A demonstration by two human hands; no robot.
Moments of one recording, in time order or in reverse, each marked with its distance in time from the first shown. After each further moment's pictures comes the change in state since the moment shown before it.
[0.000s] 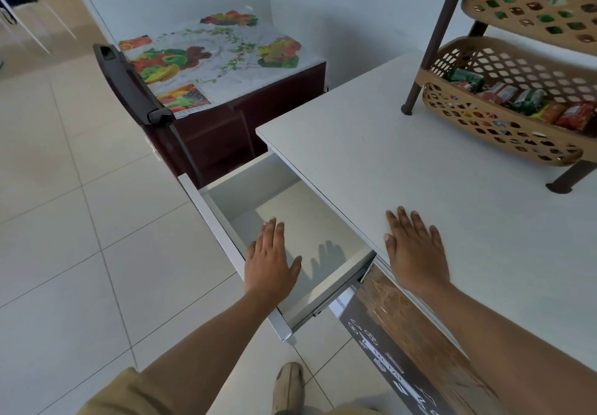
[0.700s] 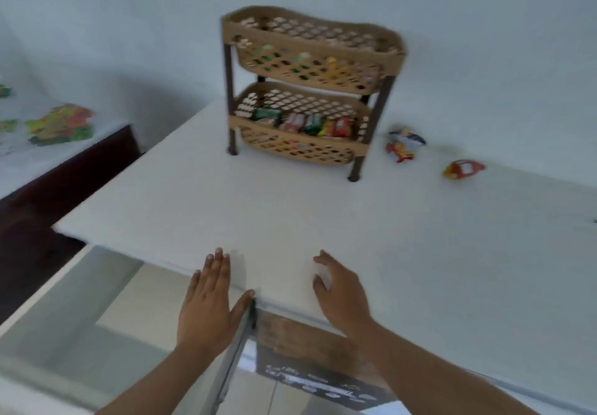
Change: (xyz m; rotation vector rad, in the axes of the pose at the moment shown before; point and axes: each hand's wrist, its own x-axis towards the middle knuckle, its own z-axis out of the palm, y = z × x) left_hand 0.050 0.103 -0.008 -0.156 -0.046 0.648; right_hand -0.084 0.034 -0.027 0.590 0.325 0.507
